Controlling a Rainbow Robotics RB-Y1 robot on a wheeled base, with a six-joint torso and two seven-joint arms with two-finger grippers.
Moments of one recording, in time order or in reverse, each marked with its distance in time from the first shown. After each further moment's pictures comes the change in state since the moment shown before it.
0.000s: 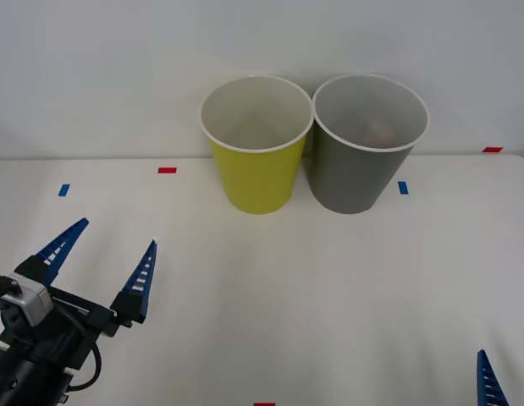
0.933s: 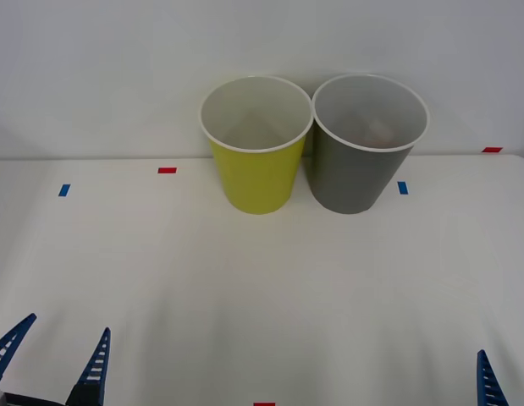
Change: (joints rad) right arm 0.000 0.000 0.000 0.000 0.000 0.000 0.000; left arm 0.339 -0.154 0.118 0.101 -0.284 -0.125 0.166
